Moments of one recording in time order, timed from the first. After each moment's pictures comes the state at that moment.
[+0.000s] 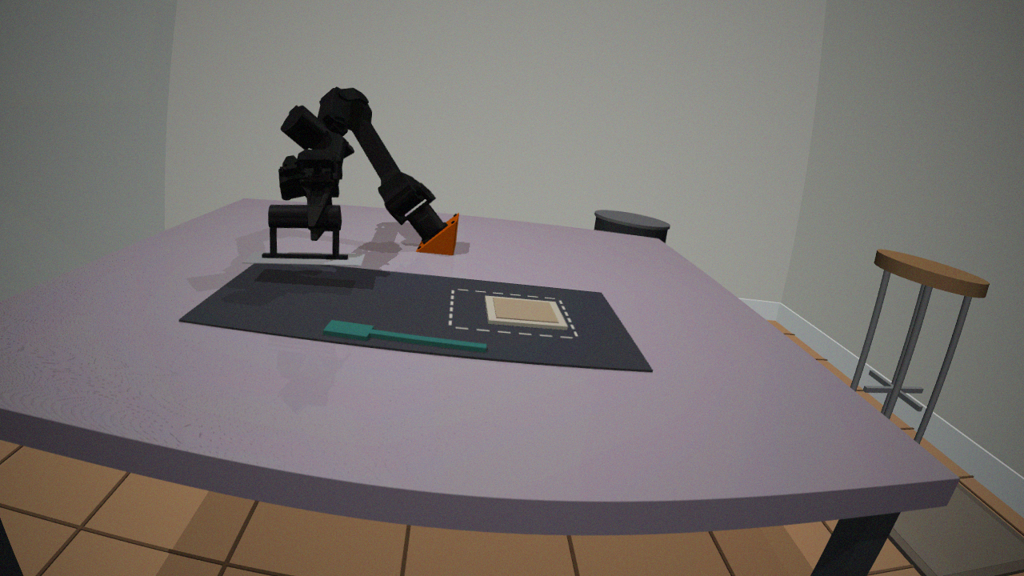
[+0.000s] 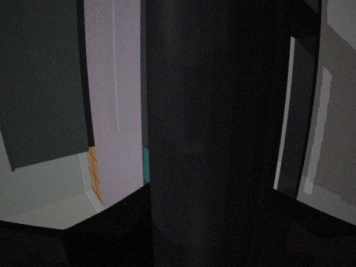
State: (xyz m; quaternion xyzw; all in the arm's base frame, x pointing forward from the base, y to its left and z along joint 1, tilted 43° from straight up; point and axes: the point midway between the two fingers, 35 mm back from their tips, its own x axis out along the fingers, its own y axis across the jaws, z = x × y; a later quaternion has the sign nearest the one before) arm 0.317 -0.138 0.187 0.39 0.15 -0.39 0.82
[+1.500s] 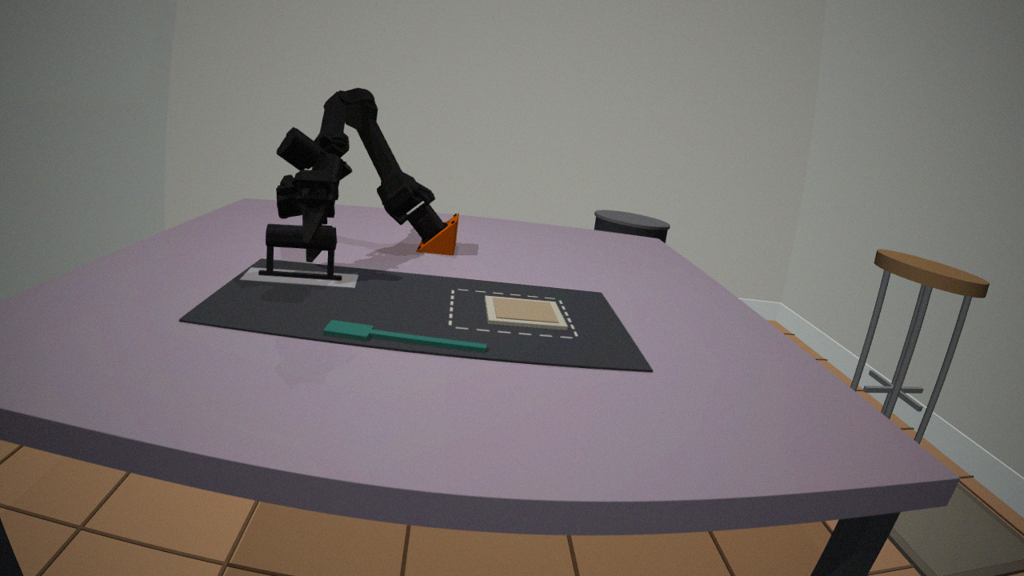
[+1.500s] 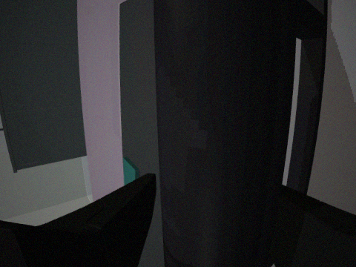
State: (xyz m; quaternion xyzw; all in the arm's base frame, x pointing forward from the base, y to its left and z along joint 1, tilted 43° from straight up) arm 0.297 -0.167 0.167 0.38 0.13 -0.38 0.84
